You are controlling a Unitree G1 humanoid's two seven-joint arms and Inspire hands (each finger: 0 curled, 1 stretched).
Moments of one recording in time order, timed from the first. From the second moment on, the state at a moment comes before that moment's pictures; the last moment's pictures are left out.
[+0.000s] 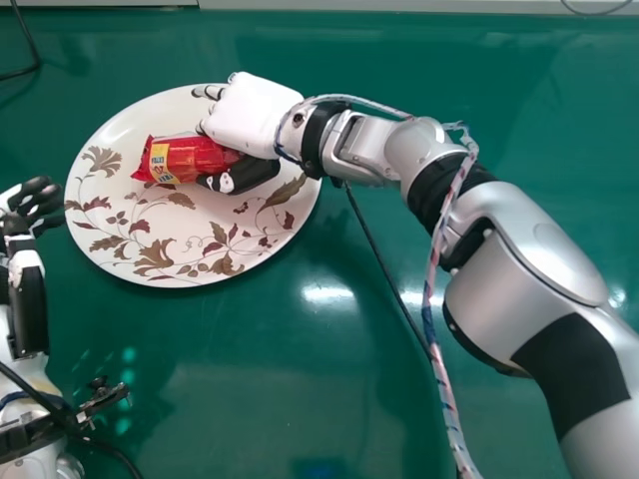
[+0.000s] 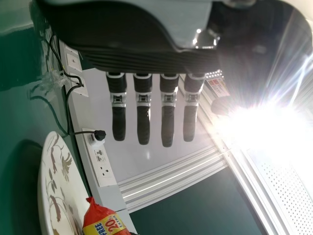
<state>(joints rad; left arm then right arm) 0.34 0.04 0.26 -0.29 0.23 -0.53 0.24 -1.45 -0.15 0.87 1.29 -1.13 -0.56 -0.38</state>
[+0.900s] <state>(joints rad) 0.33 0.05 0.26 -0.28 0.23 -0.53 0.24 -1.44 -0.16 0.84 1.27 -1.05 -0.46 -0.24</state>
